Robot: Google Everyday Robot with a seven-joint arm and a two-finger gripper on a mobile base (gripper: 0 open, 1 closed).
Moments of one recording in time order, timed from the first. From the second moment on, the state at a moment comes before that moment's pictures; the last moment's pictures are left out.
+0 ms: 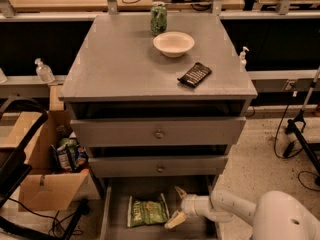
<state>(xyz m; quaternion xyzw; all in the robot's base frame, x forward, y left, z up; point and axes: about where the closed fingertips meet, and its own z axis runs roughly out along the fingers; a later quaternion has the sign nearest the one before) 0.540 -0.058 0.193 -0.50 0.72 0.32 0.37</state>
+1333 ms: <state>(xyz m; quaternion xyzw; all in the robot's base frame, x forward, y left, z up) 0.525 0.046 0.112 -0.57 0.69 0.34 0.29</state>
